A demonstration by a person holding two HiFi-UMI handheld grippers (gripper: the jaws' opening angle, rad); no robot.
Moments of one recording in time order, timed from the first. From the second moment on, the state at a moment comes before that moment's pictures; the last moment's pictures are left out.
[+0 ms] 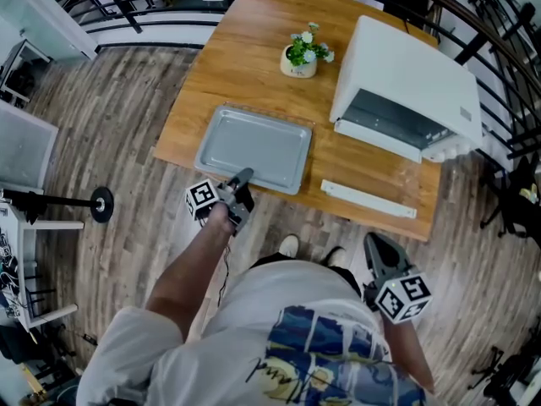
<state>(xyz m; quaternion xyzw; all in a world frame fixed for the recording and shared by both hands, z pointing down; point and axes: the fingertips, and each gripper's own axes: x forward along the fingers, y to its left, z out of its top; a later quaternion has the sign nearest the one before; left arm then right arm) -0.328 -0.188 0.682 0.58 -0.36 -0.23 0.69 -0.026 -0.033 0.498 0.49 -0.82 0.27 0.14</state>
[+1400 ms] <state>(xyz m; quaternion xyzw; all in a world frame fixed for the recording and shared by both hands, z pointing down) -0.336 -0.191 0.703 0.56 -0.55 -0.05 0.62 -0.034 -0.016 0.488 0.51 -0.81 0.25 0.15</state>
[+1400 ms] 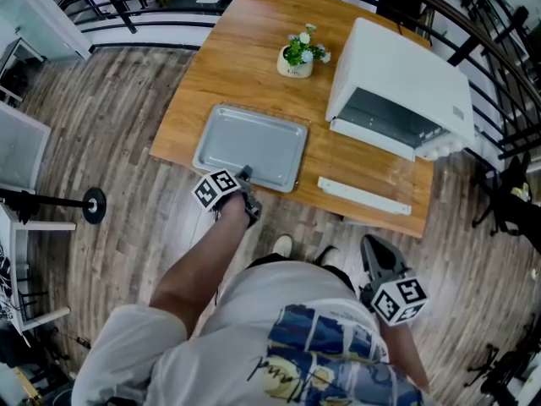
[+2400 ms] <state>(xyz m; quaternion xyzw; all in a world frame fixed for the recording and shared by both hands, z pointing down) -0.318 -0.177 0.701 0.53 -0.63 0.09 0.56 -0.019 0.010 0.489 0.51 -0.81 0.26 0.14</state>
